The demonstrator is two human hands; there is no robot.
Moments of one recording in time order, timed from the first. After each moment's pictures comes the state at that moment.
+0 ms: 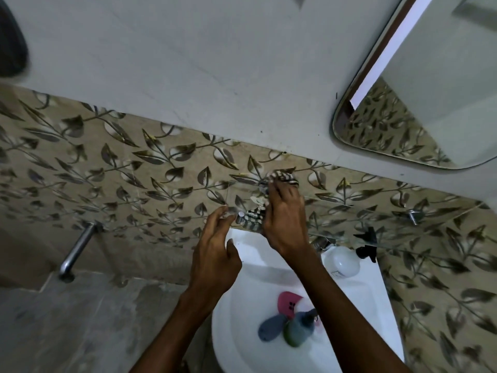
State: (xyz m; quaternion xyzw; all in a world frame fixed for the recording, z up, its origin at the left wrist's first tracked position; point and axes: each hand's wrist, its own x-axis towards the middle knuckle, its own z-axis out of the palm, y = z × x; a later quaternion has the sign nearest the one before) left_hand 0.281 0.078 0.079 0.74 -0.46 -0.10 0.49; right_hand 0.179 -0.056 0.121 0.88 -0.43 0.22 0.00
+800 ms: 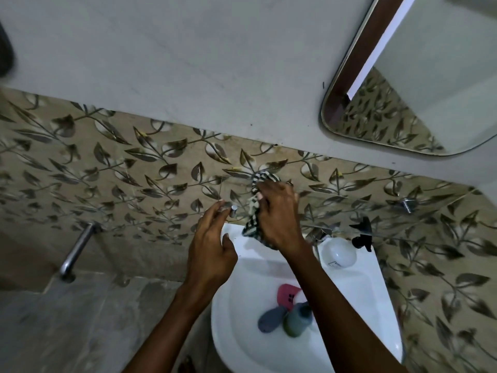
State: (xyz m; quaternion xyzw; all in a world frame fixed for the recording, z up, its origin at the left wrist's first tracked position) left_hand 0.279 0.079 0.076 0.73 -0.47 -0.10 0.49; right_hand 0.173 -0.053 0.121 0.86 -0.43 0.24 -0.13
